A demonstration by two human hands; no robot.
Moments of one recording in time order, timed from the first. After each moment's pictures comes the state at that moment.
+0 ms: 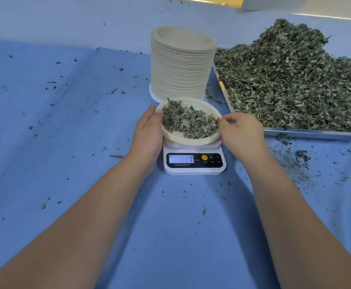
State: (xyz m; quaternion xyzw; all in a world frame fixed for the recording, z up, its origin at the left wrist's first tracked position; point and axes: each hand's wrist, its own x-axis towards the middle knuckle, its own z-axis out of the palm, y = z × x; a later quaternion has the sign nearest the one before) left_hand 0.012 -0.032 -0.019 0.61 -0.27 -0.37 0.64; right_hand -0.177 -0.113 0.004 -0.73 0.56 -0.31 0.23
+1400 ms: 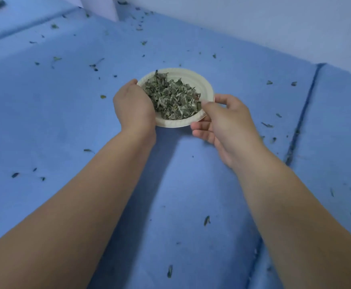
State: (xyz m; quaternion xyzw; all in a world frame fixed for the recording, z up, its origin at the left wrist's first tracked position) left_hand 0.525 0.049 -0.005 0.66 0.13 -0.06 0.74; right_hand 0.421 -0.058 -0.006 -0.56 0.32 -0.17 0.75
